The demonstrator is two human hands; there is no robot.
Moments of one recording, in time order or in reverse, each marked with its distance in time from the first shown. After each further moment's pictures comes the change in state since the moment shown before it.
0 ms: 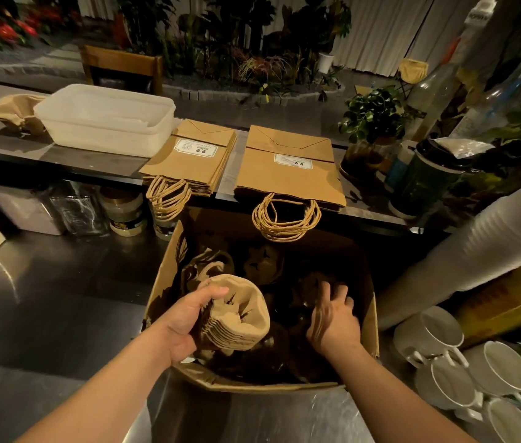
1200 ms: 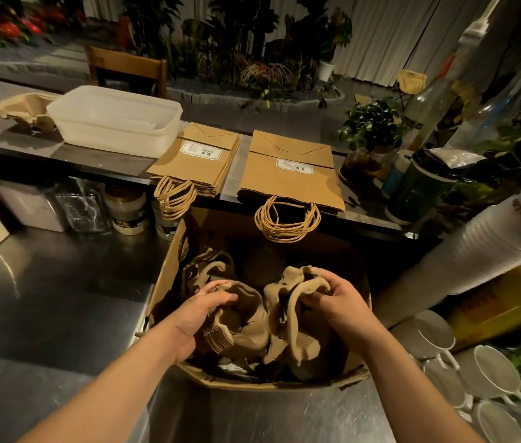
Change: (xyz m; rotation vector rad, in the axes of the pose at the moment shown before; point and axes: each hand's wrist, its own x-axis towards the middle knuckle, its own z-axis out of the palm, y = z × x) left_hand -0.011 -0.001 0.009 0.112 0.034 0.029; right_hand -0.040 -0.008 -0.079 1.199 -0.264 -0.245
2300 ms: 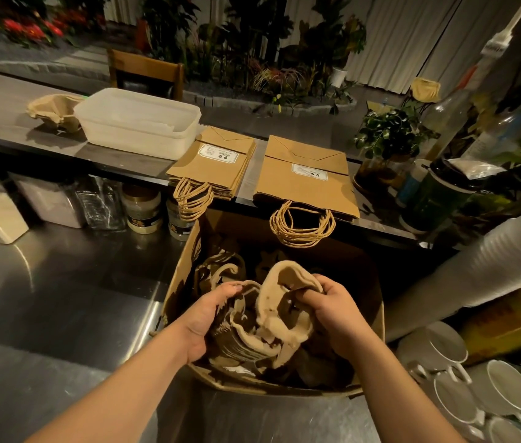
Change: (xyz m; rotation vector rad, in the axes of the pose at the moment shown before) left_hand -0.011 0.003 0.000 -0.059 -0.028 -0.050; right_hand 0.012 -0.003 0.034 0.032 0.068 0.107
